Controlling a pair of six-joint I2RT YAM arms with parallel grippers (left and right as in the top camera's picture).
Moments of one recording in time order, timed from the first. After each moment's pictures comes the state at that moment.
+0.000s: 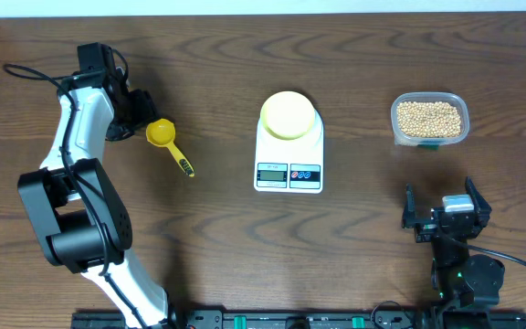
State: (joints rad) left arm 0.22 1.98 1.51 -0.82 0.07 -0.23; right arm -0.02 0.01 0.01 -0.07 -0.05 -0.18
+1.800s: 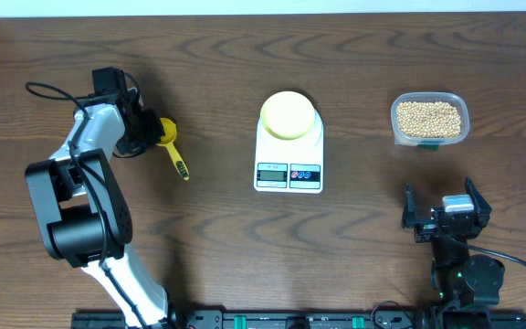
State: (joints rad) left arm 0.22 2.01 1.33 -0.63 0.13 -0.20; right arm -0.02 0.01 0.01 -0.07 -0.05 -0.18
